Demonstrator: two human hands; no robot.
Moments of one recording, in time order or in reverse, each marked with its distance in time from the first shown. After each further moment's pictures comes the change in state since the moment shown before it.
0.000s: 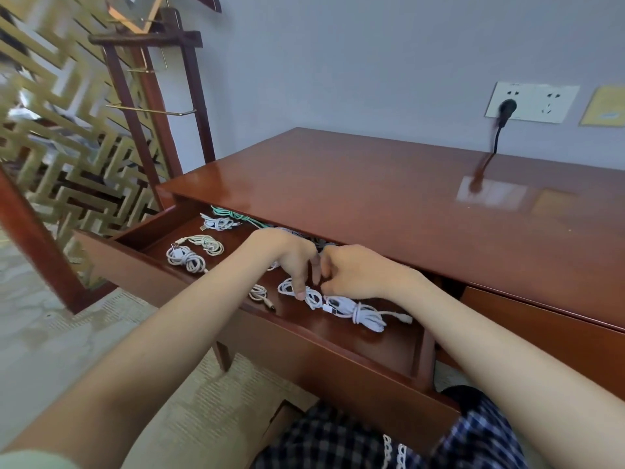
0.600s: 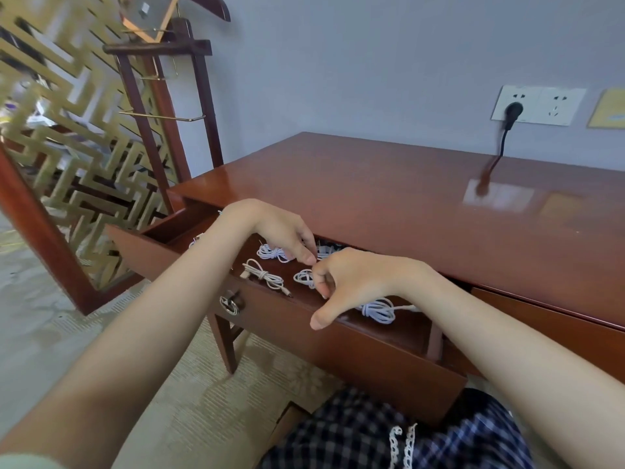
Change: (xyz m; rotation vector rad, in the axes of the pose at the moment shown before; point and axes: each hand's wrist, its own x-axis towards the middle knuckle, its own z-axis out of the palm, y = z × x) left_hand -0.046 -0.013 -0.026 -0.141 0.070 0.007; right_hand -0.007 -0.009 -0.009 0.083 -0.212 -0.184
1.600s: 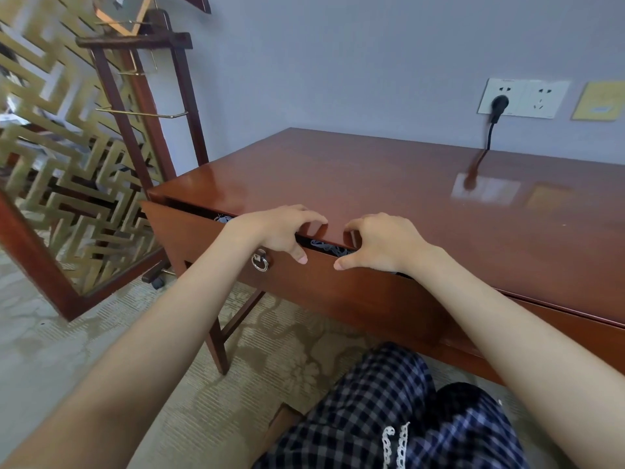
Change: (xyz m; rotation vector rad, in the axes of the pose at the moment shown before) left_hand 0.043 -0.010 0.012 0.081 0.366 0.080; right_hand 0.008 0.058 -0.018 -0.405 0.477 0.293
